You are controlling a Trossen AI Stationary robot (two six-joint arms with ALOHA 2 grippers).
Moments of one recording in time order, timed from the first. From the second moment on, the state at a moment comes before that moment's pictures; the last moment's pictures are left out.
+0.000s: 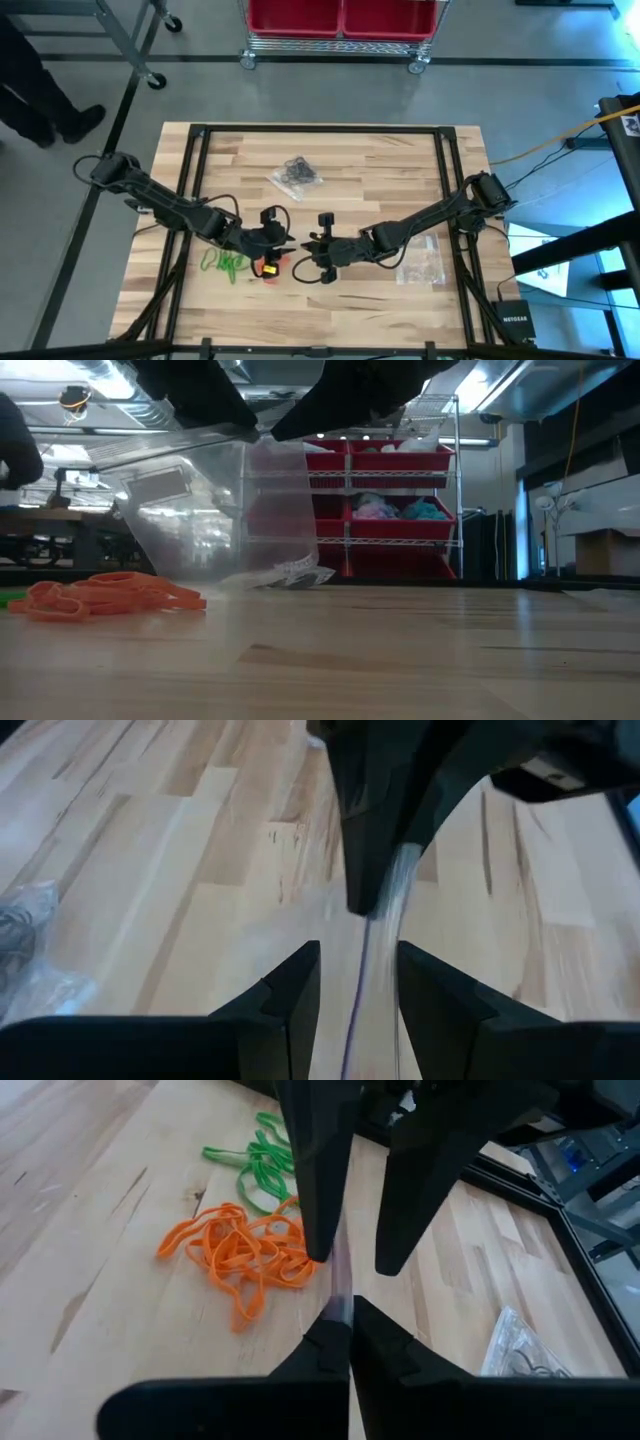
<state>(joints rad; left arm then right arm) -0.42 1.41 0.89 -0.20 -0.44 -0.35 0.36 1.84 1.21 0.05 0.44 -0.16</state>
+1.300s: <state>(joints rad) -0.42 1.13 0.89 -0.48 -0.38 -0.33 0.35 1.73 1.21 0.05 0.17 -0.18</state>
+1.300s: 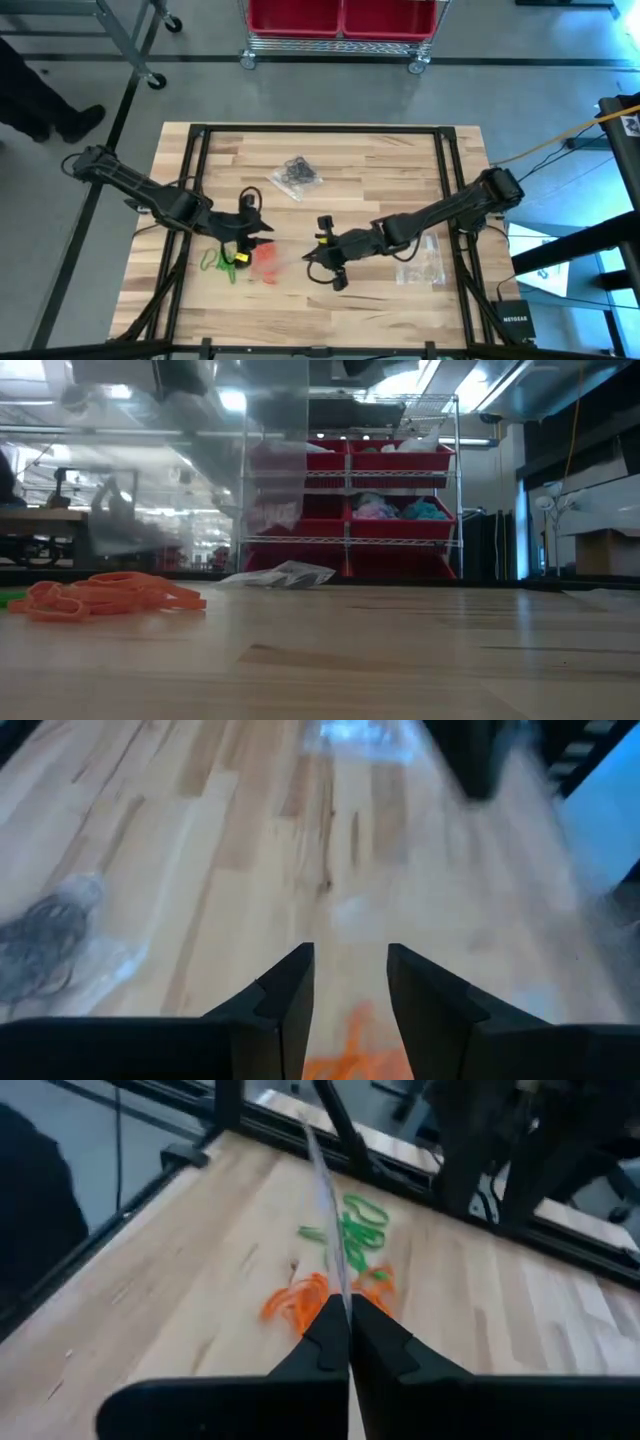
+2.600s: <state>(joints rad) -0.38 1.25 0.89 -0.34 -0.36 -0.15 0.18 1.76 1.20 -0.25 0.23 0.55</state>
